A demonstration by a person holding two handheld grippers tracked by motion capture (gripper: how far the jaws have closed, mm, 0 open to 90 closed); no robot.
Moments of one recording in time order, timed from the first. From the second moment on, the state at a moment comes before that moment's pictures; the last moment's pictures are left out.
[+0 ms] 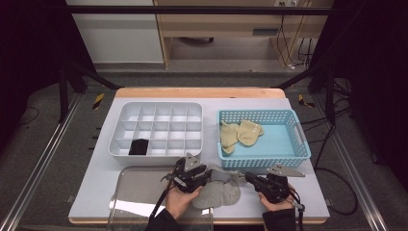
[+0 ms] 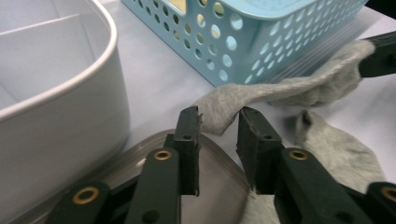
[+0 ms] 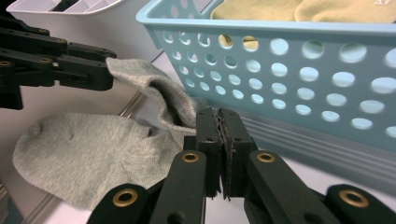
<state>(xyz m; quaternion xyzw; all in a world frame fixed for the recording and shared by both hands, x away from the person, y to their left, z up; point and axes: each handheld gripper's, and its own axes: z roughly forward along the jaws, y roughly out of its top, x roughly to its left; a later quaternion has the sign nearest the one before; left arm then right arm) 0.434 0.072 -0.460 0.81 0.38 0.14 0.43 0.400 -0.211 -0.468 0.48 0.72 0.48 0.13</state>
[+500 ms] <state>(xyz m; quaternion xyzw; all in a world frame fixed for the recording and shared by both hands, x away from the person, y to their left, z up) 0.416 0.086 -0.438 0.81 0.35 0.09 0.47 0.387 -0.214 -0.449 0.46 0.72 0.50 0.14</state>
